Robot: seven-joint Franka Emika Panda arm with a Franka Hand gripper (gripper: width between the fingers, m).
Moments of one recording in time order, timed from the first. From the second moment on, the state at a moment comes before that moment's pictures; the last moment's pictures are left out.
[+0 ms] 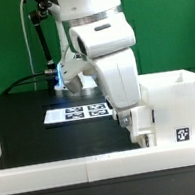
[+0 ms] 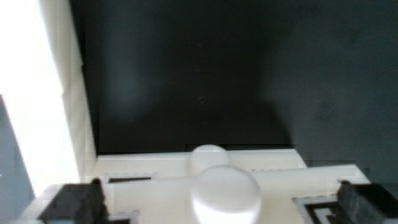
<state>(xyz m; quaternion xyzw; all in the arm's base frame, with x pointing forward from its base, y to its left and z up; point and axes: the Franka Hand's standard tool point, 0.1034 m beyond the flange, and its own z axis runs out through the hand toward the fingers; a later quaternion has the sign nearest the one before) 0.599 0.009 0.069 -0.69 -0.72 -0.02 0.08</state>
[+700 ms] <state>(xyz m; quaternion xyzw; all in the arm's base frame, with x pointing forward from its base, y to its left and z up) 0.598 0.018 0.070 -0.71 -0.70 -0.01 0.09</state>
